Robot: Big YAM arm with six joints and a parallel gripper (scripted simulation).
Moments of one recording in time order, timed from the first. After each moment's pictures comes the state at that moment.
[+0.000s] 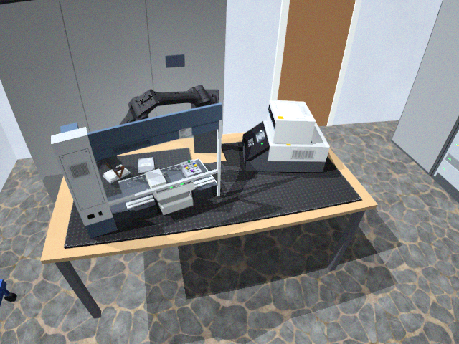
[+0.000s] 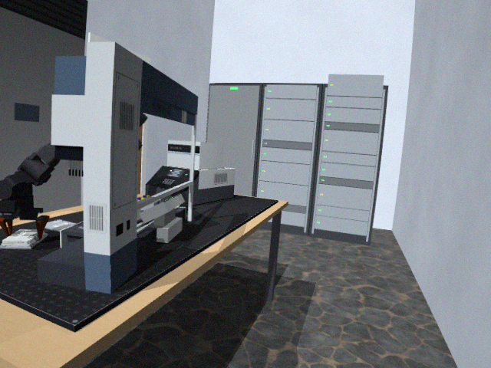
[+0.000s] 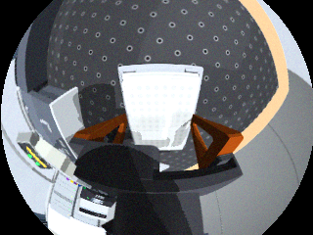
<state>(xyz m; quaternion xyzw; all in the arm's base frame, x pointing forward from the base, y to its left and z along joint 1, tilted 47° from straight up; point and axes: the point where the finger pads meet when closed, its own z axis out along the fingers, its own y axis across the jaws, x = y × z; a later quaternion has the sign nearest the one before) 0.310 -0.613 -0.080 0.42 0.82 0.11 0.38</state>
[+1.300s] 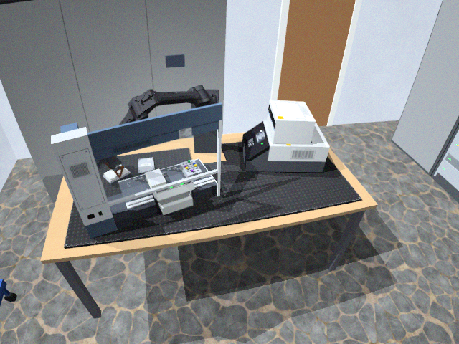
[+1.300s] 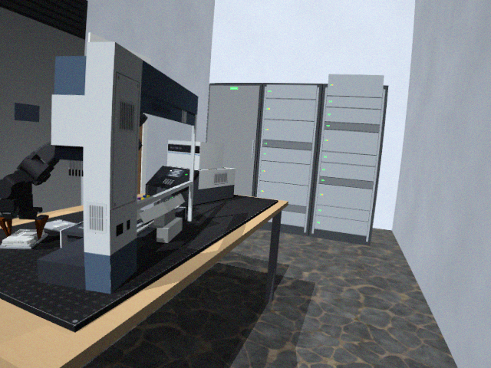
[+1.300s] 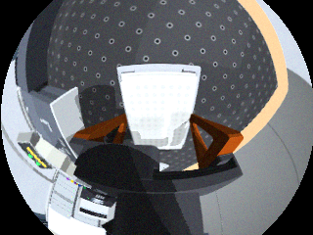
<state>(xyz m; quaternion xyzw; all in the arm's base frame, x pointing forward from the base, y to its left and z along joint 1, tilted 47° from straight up) 0.308 -0.615 -0.079 0.42 0.82 0.11 0.38</state>
